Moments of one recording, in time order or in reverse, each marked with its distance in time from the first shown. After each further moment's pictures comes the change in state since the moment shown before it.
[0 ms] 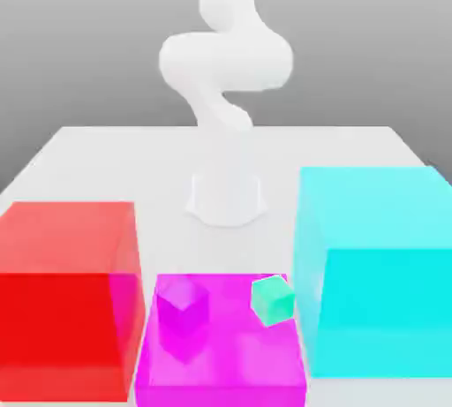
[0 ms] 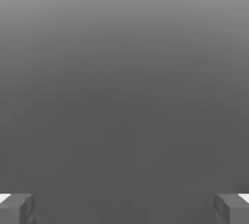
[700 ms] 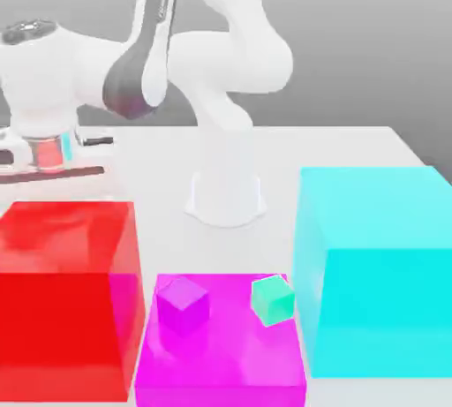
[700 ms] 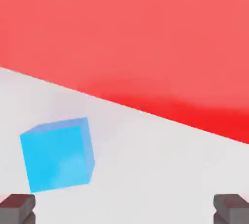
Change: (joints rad) arm -0.186 0.616 -0.481 -0.492 -0.161 0.392 -0.857
